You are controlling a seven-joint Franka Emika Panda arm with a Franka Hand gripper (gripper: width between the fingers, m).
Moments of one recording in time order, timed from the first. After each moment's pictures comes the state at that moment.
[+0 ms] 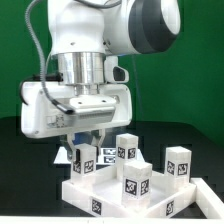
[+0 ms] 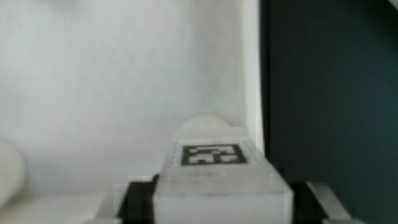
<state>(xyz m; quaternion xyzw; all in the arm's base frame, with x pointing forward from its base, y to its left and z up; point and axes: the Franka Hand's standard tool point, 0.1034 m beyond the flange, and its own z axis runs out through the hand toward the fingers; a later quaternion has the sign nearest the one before) 0.547 -0.054 0.071 -0.25 0.96 0.01 0.09</state>
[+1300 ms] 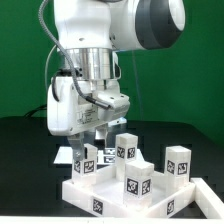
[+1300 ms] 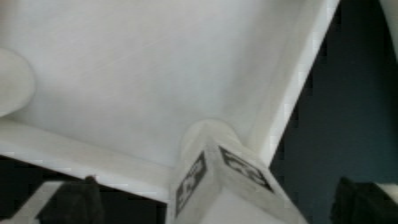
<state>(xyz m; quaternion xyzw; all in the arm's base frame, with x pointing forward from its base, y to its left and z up) 0.544 -0.043 0.079 -0.54 0.84 0.00 0.08</state>
